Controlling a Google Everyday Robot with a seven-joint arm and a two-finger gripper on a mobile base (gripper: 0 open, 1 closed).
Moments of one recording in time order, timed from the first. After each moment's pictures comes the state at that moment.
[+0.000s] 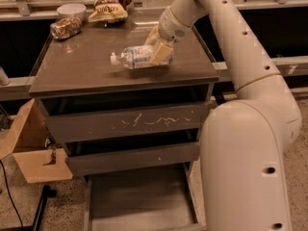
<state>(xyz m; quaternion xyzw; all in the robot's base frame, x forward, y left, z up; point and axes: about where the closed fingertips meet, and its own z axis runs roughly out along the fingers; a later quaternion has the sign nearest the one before) 0.734 -0.014 0.869 -0.76 0.58 0.13 0.28</state>
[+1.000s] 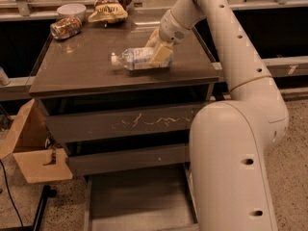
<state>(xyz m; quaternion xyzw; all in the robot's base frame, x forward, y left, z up) 0.742 -0.014 0.856 -0.74 0.60 0.15 0.27</state>
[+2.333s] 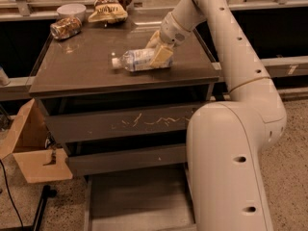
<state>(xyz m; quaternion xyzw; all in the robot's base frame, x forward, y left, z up) 0.744 -0.016 0.849 -0.74 0.60 0.17 0.27</state>
